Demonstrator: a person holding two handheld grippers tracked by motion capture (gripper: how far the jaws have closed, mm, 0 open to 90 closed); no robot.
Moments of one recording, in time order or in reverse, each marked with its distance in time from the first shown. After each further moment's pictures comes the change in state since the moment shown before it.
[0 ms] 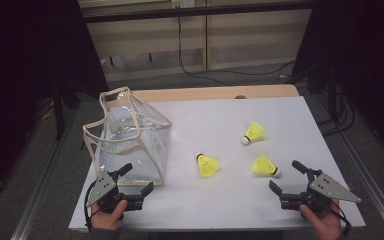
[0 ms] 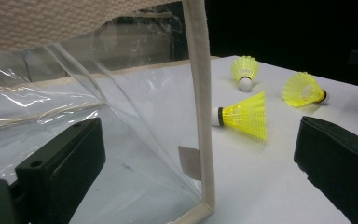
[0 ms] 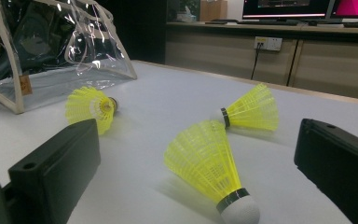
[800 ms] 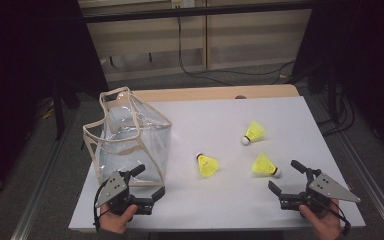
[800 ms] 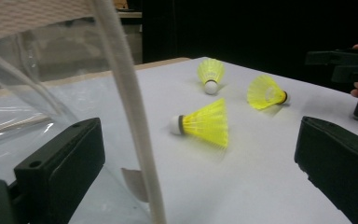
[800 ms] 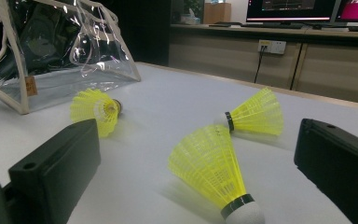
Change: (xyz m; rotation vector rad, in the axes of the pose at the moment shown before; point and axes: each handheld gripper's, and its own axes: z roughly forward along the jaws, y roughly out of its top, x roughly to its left) left arm -0.025 0.010 0.015 0.001 -0.119 0.010; right arm 0.002 0.001 0.001 -0.011 0.015 -0.007
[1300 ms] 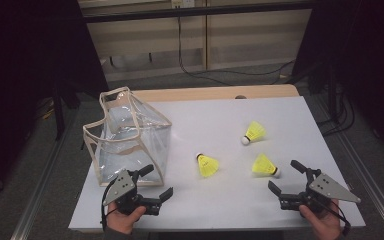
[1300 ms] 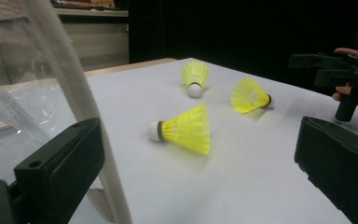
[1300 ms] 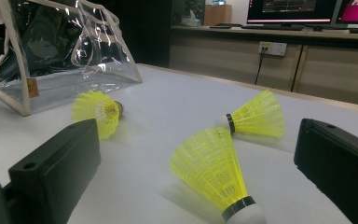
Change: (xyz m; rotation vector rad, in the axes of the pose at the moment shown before) left arm -0.011 0.003 0.014 0.004 -0.047 -0.011; right arm 0.001 0.001 0.000 -0.005 0.003 -0.001
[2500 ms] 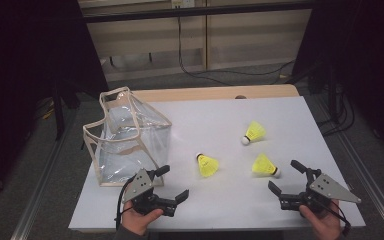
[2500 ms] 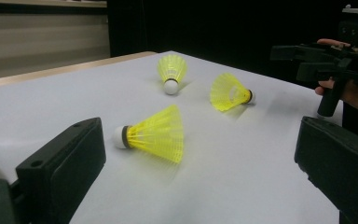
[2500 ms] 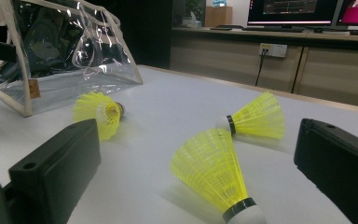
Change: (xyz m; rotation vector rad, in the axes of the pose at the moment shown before) left arm -0.020 0.003 0.031 0.039 -0.063 0.012; right arm 0.000 0.000 -0.001 -0.004 0.004 -0.001
